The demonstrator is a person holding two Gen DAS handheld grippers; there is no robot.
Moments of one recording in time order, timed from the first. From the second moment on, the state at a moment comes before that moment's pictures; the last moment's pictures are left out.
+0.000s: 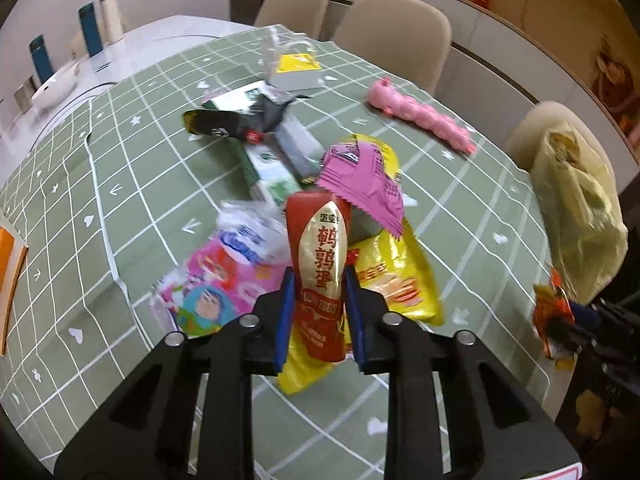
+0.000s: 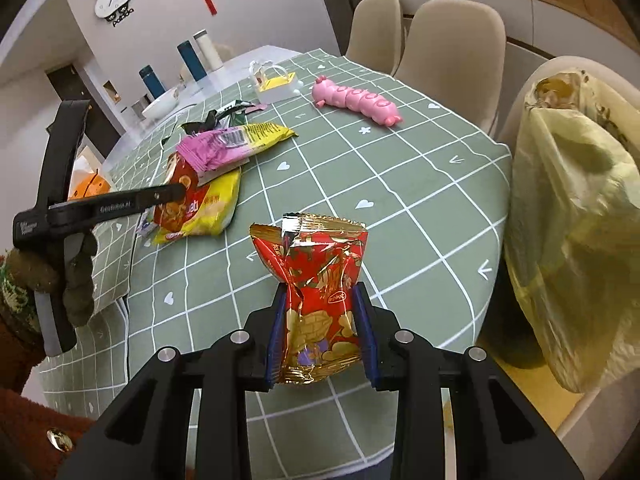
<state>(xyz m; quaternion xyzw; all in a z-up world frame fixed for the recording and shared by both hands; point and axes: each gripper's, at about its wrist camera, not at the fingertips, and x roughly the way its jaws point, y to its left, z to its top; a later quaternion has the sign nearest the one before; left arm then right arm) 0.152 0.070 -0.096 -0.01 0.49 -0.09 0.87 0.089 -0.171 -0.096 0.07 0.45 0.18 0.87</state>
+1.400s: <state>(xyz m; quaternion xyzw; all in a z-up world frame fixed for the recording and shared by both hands) 0.095 0.009 -0.060 -0.03 0.51 -0.20 0.84 0.069 -0.185 -0.065 0.04 0.41 0.18 0.89</state>
